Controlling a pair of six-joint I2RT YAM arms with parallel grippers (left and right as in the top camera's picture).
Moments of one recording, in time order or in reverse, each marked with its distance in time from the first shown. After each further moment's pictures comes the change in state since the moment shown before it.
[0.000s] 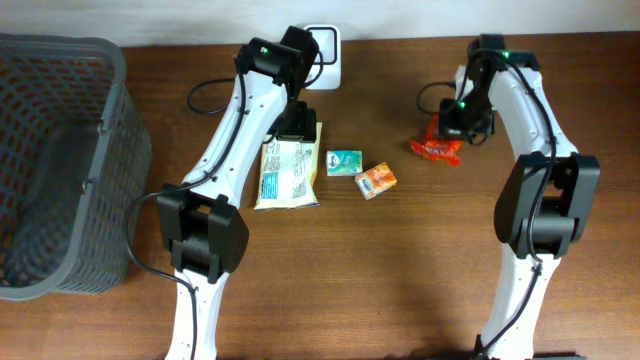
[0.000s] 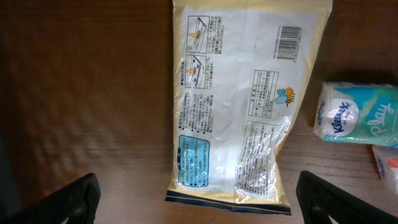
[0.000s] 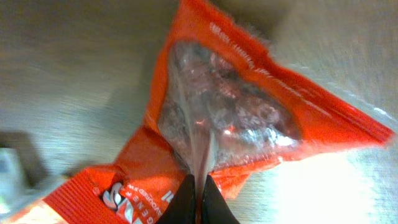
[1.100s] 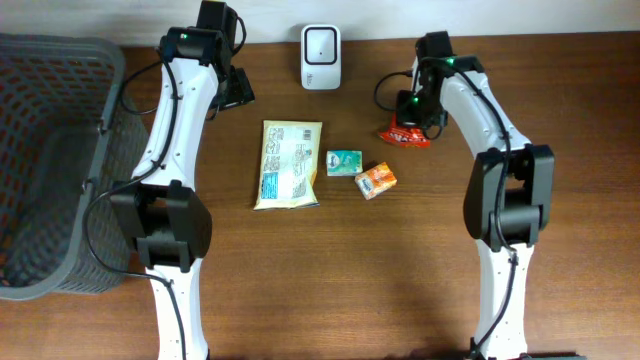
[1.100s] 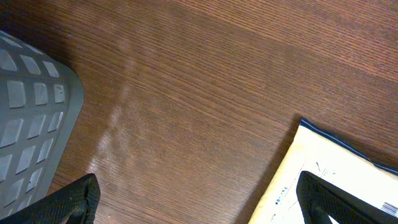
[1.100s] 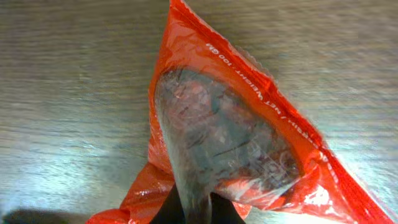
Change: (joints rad) left arm 0.248 0.000 -0.002 0.194 -0.097 -0.105; right arm 0.159 0.105 0.038 0.209 0.031 0.123
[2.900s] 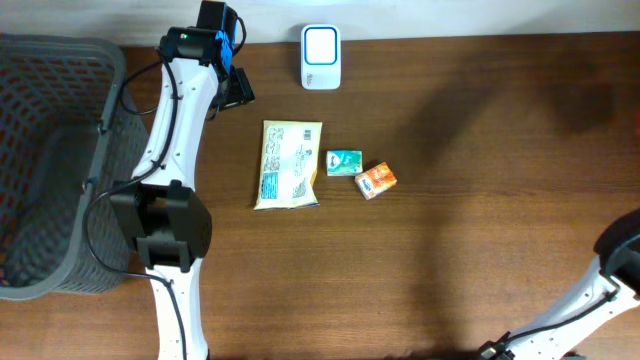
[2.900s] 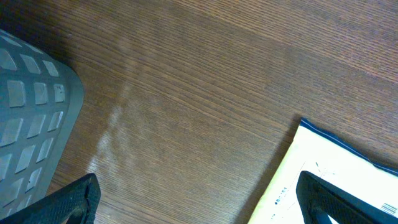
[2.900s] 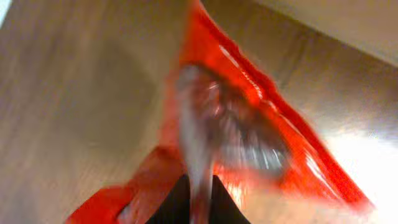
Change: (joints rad) left arm 0.000 0.000 0.000 0.000 0.000 -0.003; right arm -0.880 -0.103 0.314 -0.188 0.126 0.136
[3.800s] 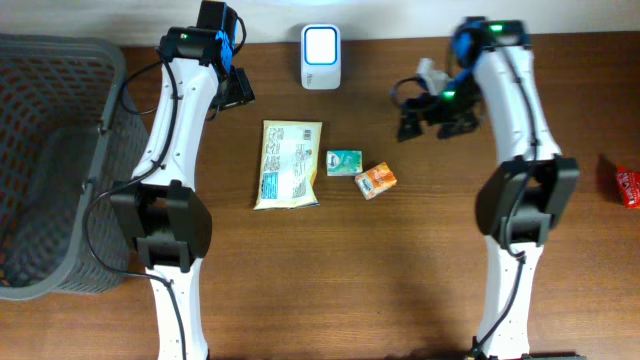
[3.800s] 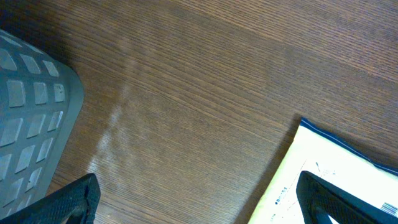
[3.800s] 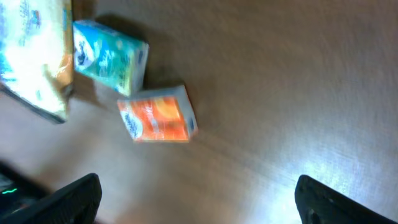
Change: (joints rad) left arm 0.000 0.000 0.000 0.000 0.000 0.000; right arm 0.816 0.105 0.002 -0.449 -0.352 -0.581
